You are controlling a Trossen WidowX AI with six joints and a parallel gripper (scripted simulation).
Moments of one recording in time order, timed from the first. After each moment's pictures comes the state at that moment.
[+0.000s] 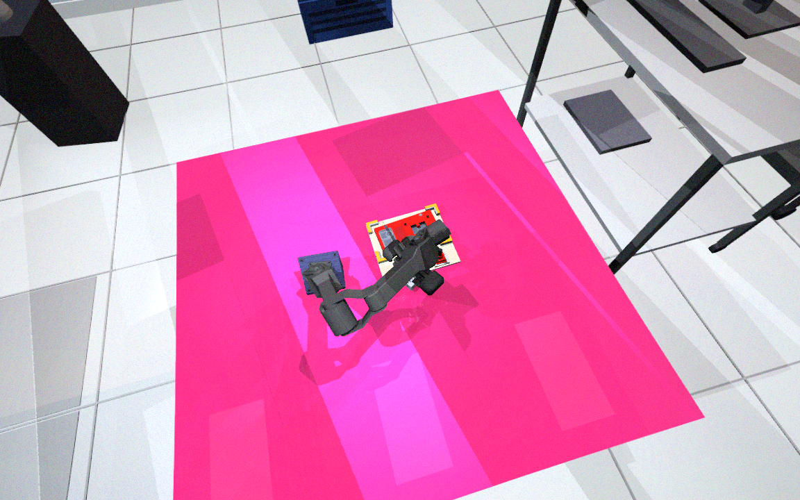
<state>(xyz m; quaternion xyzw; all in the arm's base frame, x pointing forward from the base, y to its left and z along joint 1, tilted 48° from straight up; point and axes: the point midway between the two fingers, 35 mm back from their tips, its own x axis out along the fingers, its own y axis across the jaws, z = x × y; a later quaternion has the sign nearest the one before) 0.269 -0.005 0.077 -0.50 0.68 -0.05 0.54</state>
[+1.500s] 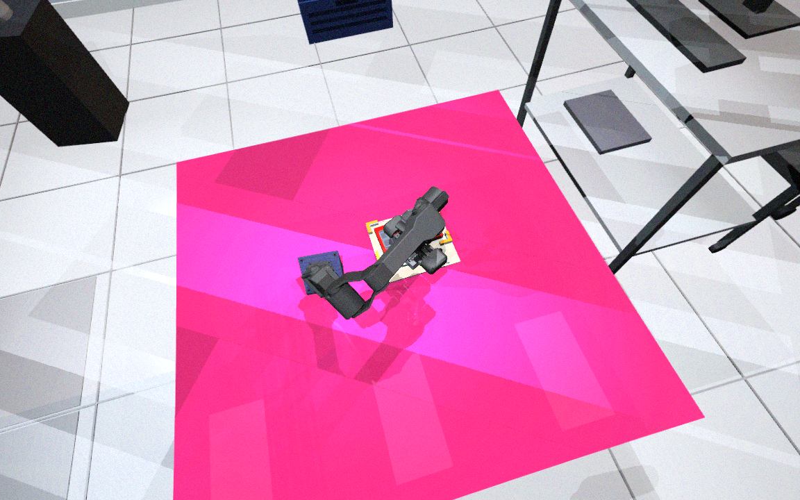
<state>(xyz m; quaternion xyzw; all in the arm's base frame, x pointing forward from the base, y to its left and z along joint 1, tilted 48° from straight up) 0.272 0.074 0.119 -0.48 0.67 -0.07 0.56</state>
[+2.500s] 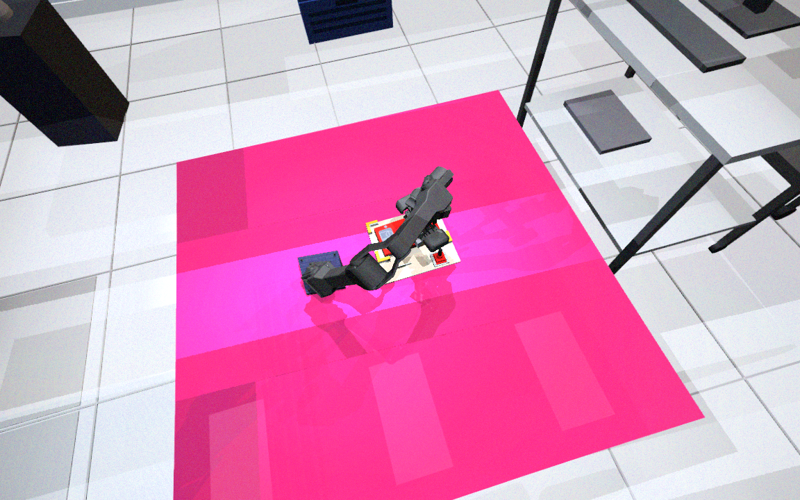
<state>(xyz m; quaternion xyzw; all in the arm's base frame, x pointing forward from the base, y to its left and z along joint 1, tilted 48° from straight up) 0.306 0.112 0.043 -0.43 0.66 -0.13 0.60</state>
